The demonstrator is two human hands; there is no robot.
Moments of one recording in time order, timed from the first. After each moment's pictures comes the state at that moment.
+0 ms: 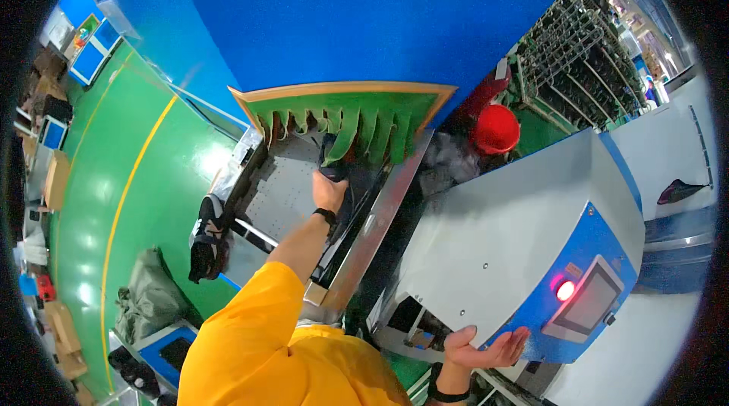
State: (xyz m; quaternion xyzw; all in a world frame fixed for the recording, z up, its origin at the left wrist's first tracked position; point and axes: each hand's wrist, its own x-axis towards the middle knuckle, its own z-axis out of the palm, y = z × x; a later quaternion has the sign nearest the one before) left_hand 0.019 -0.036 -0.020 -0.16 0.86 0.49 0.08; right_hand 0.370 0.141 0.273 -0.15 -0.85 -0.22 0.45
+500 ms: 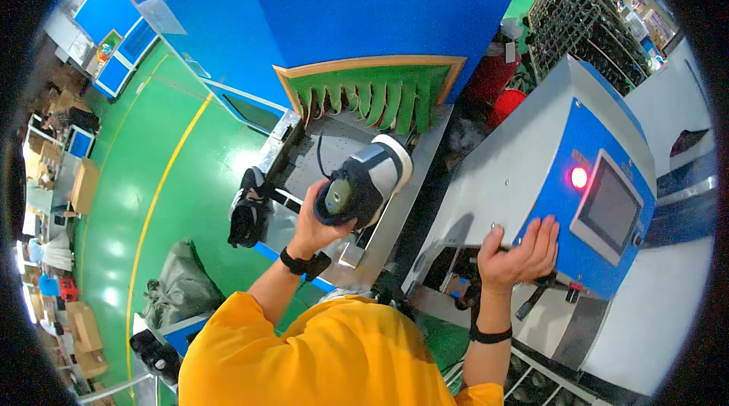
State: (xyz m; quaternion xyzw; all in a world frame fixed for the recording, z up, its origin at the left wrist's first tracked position) left_hand 0.203 -0.174 0.194 0.19 0.77 0.61 0.01; right_hand 0.353 0.136 0.289 -0.12 -0.84 -0.18 0.49
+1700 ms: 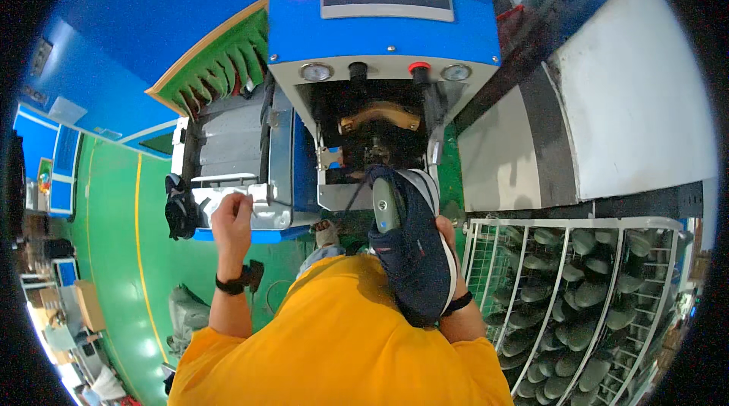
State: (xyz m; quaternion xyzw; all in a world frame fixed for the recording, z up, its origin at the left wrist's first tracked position) left_hand 0.435 -0.128 0.252 0.16 0.89 0.41 0.10; right_hand 0.704 0.105 0.257 0.17 0.02 -0.98 -0.11
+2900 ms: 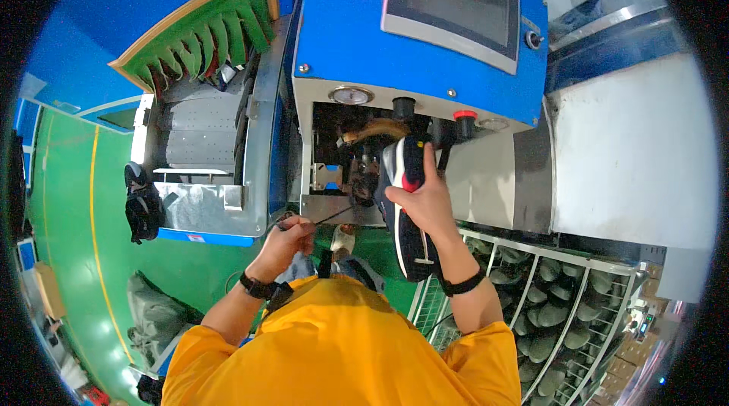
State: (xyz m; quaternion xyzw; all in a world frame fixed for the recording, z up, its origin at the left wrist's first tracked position) left_hand 0.444 -0.075 0.139 -0.06 0.50 0.65 0.57; right_hand 0.566 0.204 0.233 0.41 0.84 -0.34 -0.05
